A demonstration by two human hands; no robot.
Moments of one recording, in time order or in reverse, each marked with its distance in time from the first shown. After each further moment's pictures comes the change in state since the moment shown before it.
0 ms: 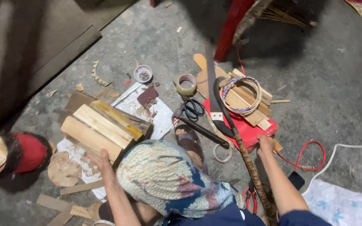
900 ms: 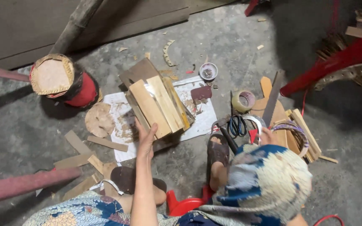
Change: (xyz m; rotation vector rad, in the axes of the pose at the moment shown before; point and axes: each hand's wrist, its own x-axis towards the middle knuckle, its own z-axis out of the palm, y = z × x) left_hand -0.012 0.054 -0.001 -0.249 -0.032 -0.116; right_hand -0.221 -0.241 0.064 0.045 -0.740 -0.748
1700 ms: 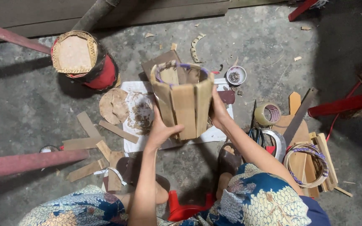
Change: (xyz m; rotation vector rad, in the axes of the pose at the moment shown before) left_hand 0.026 0.061 0.005 0.403 -0.104 -0.030; right_hand -0.002 -0.256 0.288 0.422 -0.901 0.562
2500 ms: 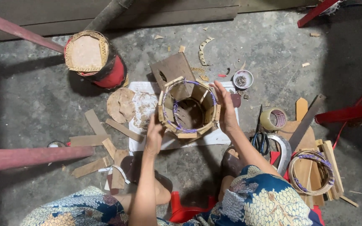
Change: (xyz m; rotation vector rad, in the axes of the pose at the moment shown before) left_hand 0.040 -0.150 -0.023 -0.582 0.134 0.218; right_hand 0.001 0.030 -0.014 -0.095 -0.058 -0.551
